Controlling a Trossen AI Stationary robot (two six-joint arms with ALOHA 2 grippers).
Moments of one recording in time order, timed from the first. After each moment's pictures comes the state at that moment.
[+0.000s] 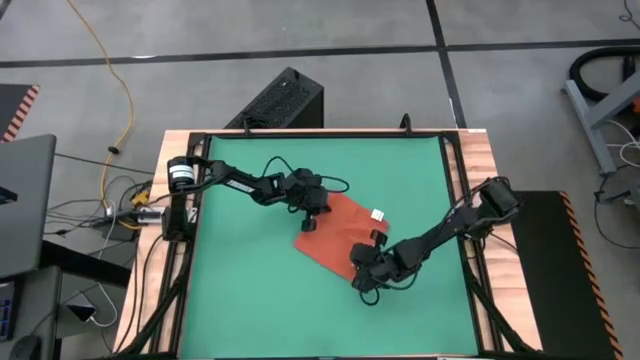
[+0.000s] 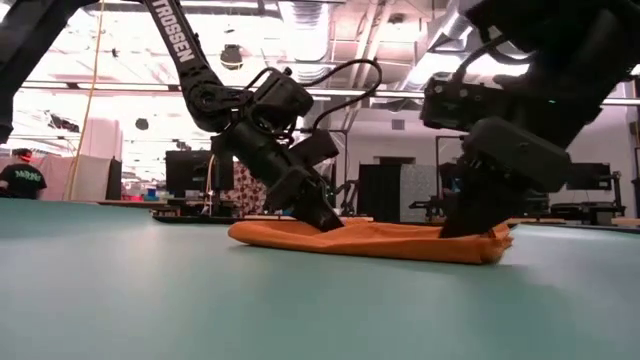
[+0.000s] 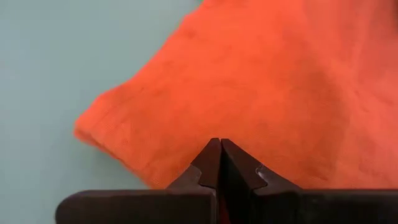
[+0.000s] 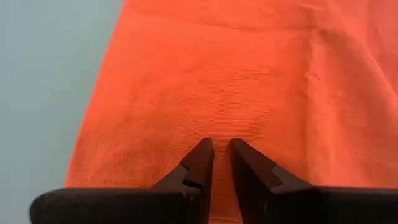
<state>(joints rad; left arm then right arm) 0.27 1.98 0.93 0.43 0.23 0.24 0.47 1.78 0.88 -0.21 0.48 0.76</state>
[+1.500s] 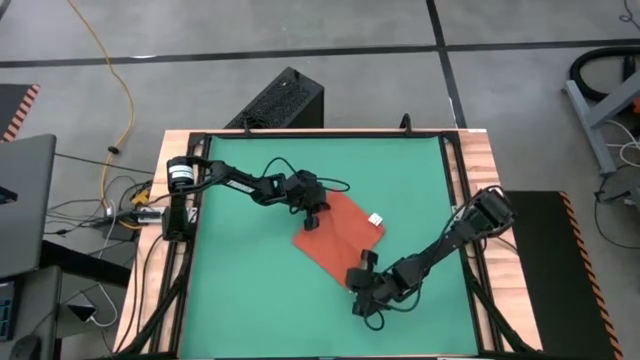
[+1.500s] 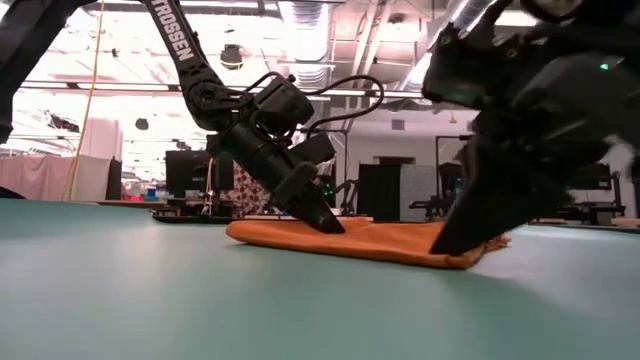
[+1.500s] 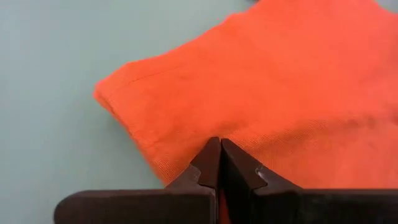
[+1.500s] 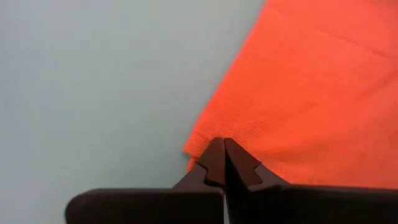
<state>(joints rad) 0.27 1.98 0.93 0.32 0.17 0.08 0.60 1.87 0.99 -0.13 0.45 0.67</state>
